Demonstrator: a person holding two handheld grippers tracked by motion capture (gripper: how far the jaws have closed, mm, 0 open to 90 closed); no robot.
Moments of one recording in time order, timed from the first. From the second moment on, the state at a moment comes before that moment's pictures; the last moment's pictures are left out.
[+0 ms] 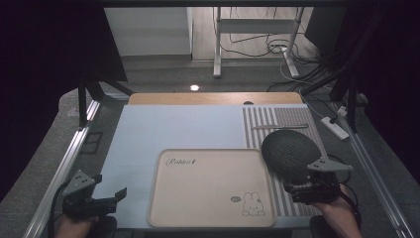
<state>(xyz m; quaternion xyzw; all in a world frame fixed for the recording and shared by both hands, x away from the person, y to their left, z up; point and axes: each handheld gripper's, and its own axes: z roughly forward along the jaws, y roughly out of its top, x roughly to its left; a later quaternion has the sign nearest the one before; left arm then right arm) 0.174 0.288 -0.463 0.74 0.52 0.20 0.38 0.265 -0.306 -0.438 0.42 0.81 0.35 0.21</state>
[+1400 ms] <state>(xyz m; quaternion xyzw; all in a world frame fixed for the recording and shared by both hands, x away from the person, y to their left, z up) 0.175 0.288 -0.463 0.74 0.52 0.20 0.38 0.336 -0.302 -0.456 0.43 0.81 0.34 0.18</state>
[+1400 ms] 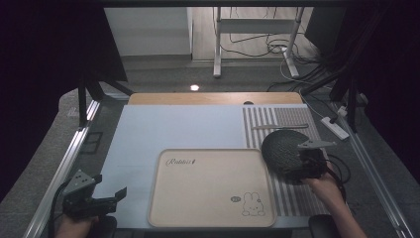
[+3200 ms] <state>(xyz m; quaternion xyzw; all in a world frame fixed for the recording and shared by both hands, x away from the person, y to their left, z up) 0.176 0.288 -0.463 0.74 0.52 0.20 0.38 0.469 -0.295 -0.473 0.50 0.80 0.26 0.20</state>
